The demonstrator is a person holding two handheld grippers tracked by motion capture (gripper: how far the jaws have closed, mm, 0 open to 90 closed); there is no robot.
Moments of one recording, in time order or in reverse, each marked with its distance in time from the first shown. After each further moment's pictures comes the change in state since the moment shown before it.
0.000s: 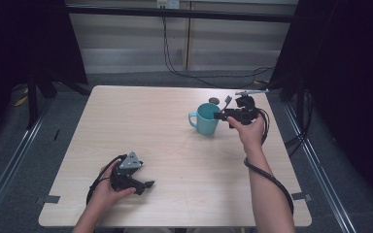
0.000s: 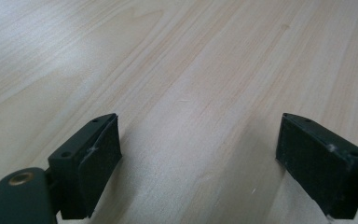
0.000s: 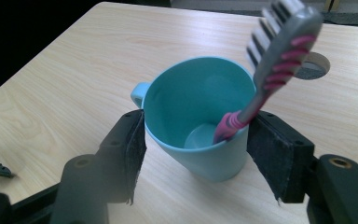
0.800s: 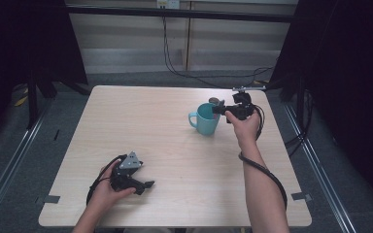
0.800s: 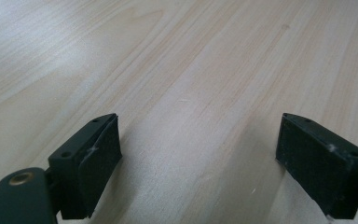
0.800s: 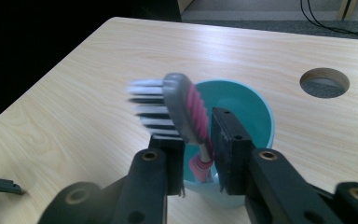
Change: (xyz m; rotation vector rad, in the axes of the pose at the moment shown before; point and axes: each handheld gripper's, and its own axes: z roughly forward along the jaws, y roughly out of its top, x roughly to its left) left arm 0.000 0.000 0.000 0.001 0.002 0.000; right arm 0.000 0.010 0.013 -0.044 0.051 0.018
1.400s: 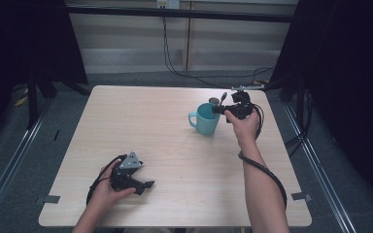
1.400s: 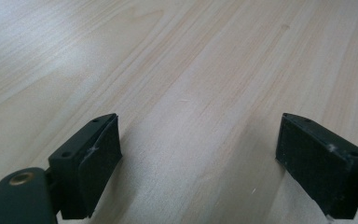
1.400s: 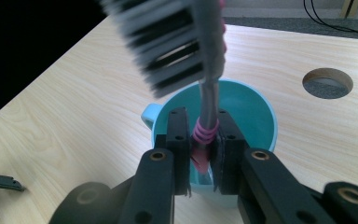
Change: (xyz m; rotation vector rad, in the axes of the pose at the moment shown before) left arm 0.000 0.000 0.000 -0.001 -0.001 -0.001; right arm 0.001 0.003 0.002 0.017 0.006 -0.012
